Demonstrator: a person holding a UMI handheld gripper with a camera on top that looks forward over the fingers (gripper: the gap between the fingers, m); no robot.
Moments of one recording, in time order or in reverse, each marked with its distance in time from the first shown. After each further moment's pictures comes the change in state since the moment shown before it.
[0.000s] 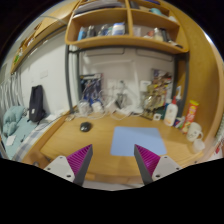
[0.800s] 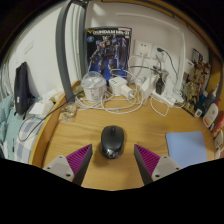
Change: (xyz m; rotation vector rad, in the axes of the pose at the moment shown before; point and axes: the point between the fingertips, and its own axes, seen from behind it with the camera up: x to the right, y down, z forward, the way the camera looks) arm -0.165 0.005 0.285 -0.367 0.056 -0.007
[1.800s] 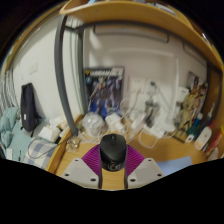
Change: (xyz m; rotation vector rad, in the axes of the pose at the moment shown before) arm 0.032 -0.120 -0.074 0.216 -0.052 -0.007
